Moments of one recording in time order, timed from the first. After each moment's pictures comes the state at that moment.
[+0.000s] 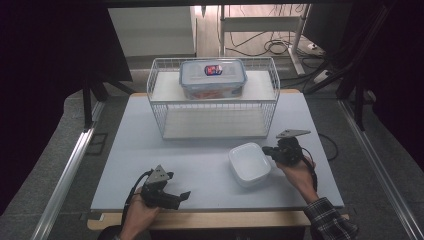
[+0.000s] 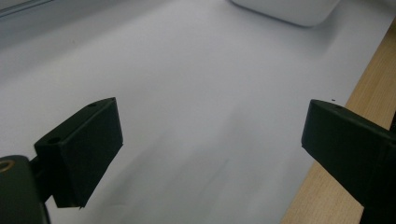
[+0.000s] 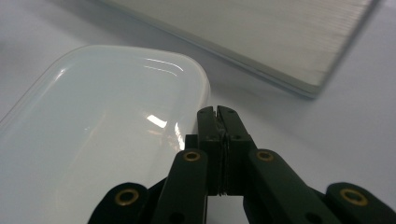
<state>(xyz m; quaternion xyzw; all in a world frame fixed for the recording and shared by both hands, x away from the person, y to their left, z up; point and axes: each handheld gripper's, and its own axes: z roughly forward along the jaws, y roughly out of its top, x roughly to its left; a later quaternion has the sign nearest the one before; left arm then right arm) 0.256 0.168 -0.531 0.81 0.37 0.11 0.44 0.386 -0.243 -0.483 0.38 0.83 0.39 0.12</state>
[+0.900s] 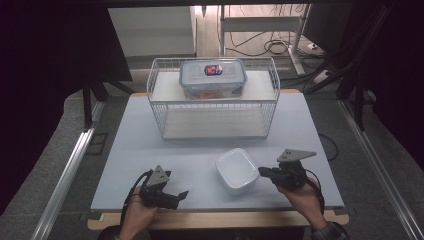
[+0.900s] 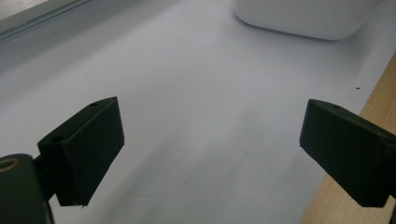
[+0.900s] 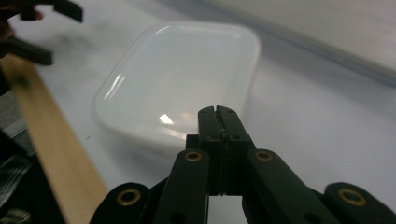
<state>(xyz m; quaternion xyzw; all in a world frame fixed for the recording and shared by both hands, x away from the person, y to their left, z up) 0.255 0.171 -0.530 0.82 0.37 0.14 0.41 0.302 -0.238 -0.466 0.32 0.84 0.42 0.09</state>
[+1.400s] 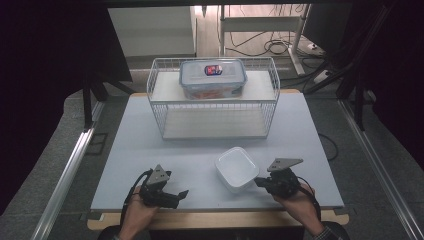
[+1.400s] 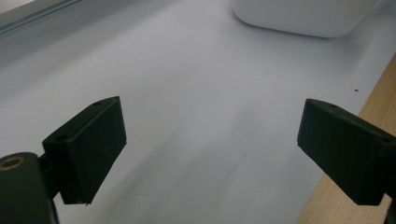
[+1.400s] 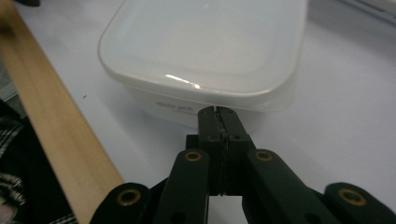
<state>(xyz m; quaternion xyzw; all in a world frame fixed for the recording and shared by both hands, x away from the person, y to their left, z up) 0.256 0.169 -0.527 0.82 0.37 0.14 0.41 0.301 -0.226 -0.487 0.31 0.87 0.36 0.09</state>
